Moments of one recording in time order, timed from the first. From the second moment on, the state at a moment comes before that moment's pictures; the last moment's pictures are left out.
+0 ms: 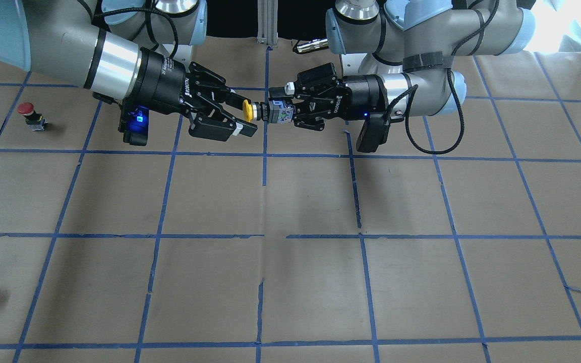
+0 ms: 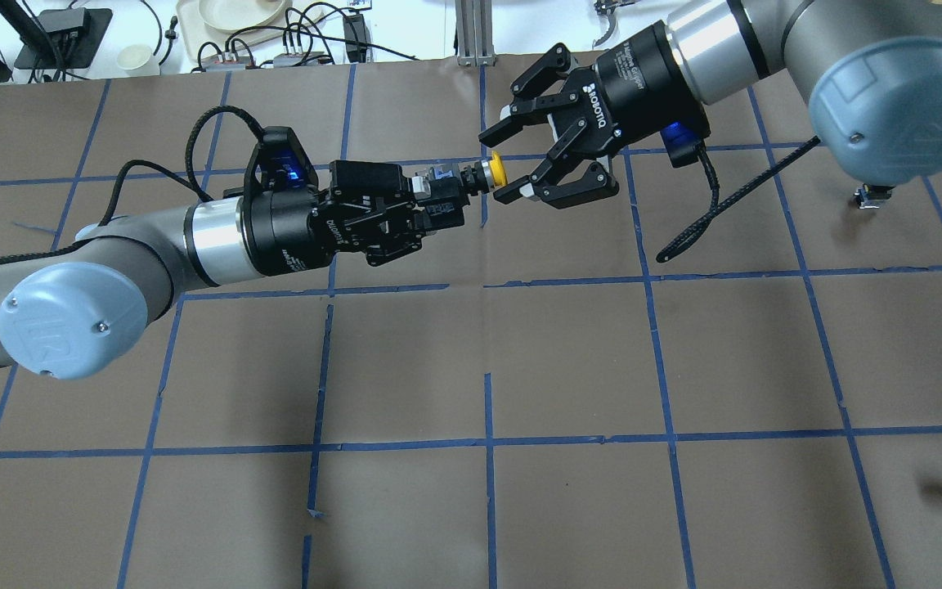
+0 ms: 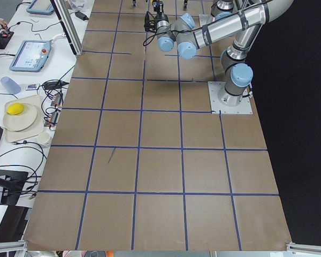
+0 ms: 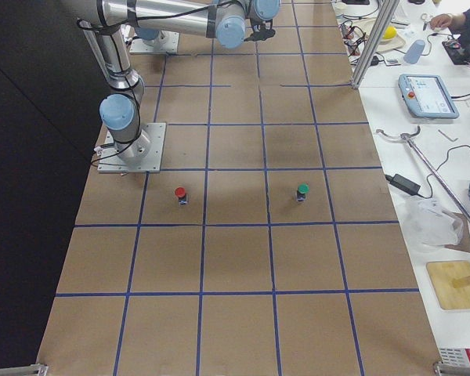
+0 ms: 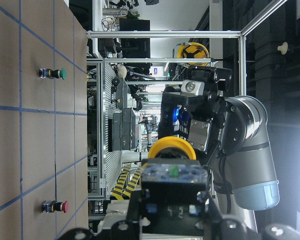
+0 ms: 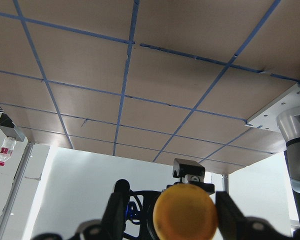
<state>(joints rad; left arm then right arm) -1.46 -1.54 -2.07 -1.81 -0.03 0.70 1.56 -1.51 1.65 -1.56 -0.60 1.21</state>
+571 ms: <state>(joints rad) -1.46 -1.54 -2.07 -1.81 -0.03 0.70 1.56 -1.51 1.65 -1.55 -0.59 1.22</state>
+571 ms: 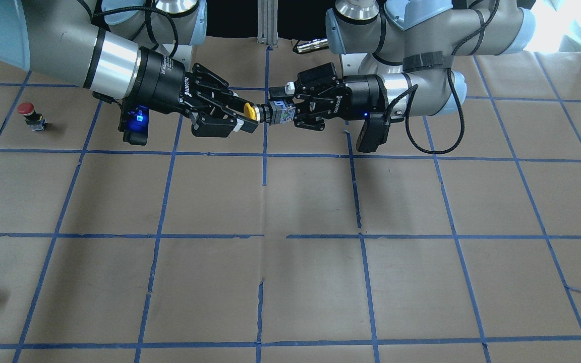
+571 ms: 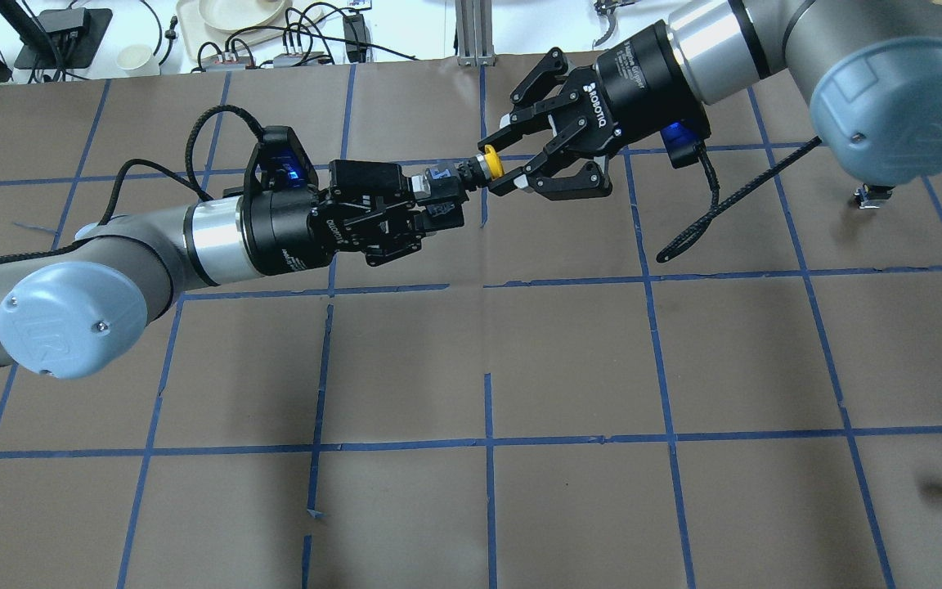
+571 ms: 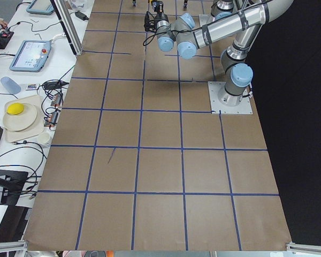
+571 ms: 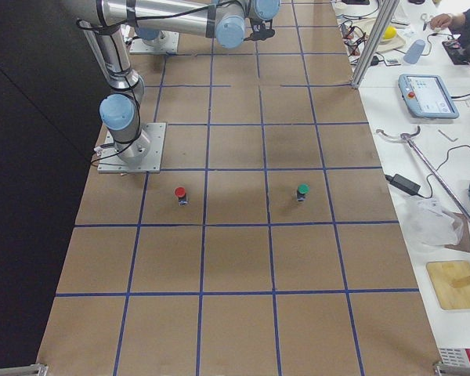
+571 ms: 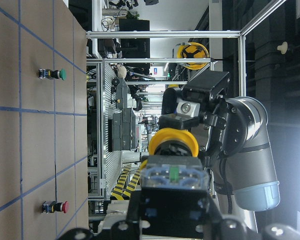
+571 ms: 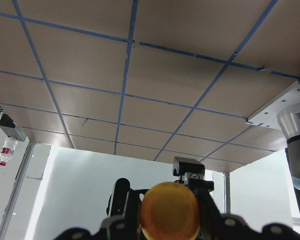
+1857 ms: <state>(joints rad) -1.41 -1.54 -2.01 -1.73 0.34 0.47 1.42 -1.51 1.61 -1.46 -1.02 0.81</state>
